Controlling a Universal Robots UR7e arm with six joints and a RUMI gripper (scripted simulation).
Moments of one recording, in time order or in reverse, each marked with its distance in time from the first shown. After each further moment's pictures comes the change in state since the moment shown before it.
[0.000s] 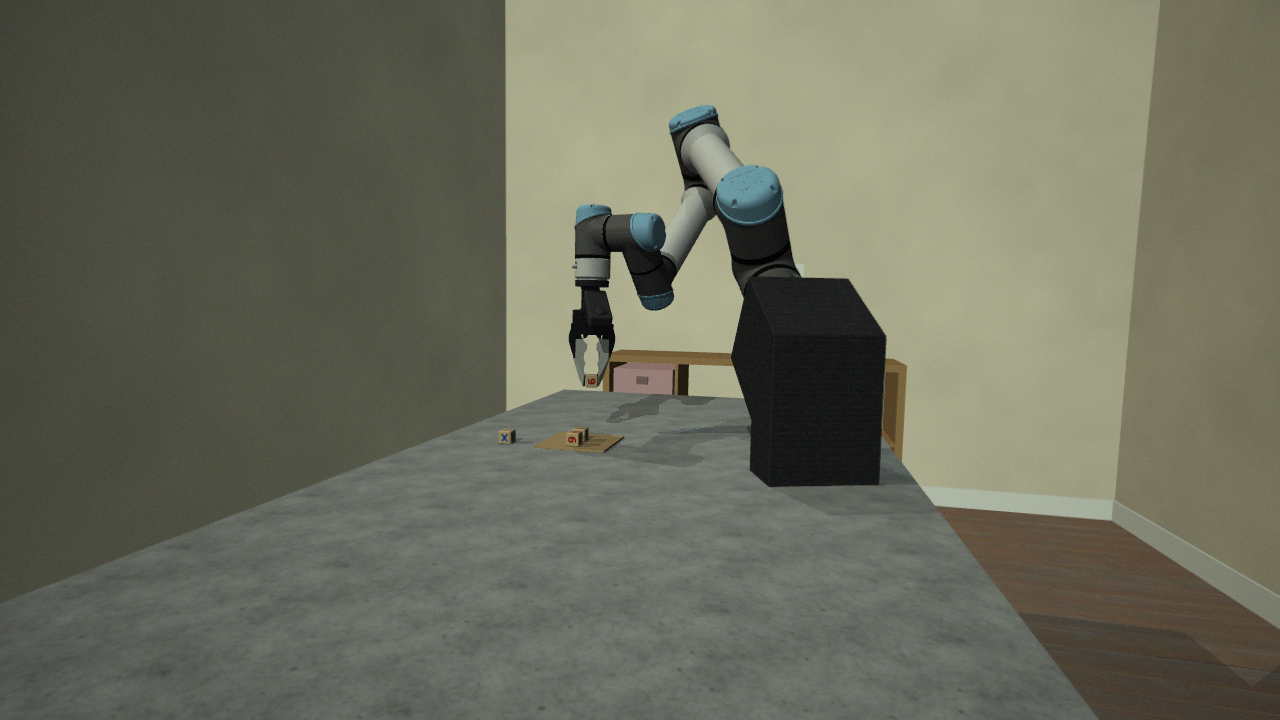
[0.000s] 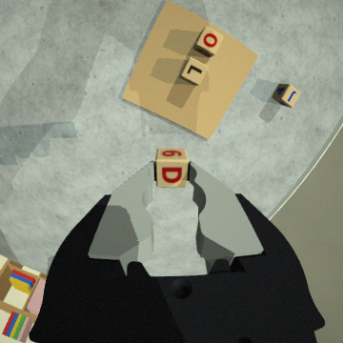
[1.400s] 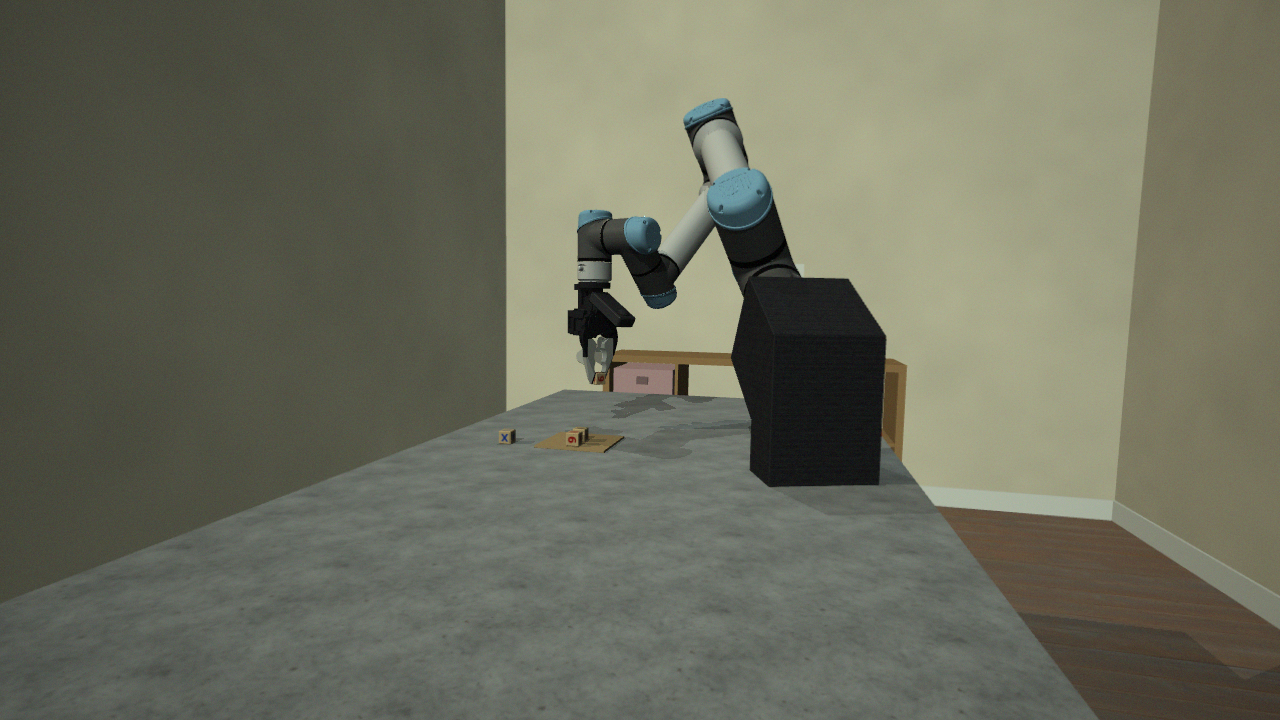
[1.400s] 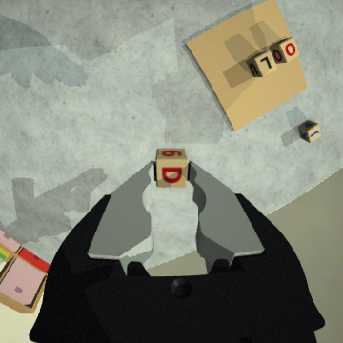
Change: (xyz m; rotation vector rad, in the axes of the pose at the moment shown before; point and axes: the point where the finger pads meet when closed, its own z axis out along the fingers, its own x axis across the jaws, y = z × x) arm -0.023 0.062 0.001 -0.009 -0.014 -0.518
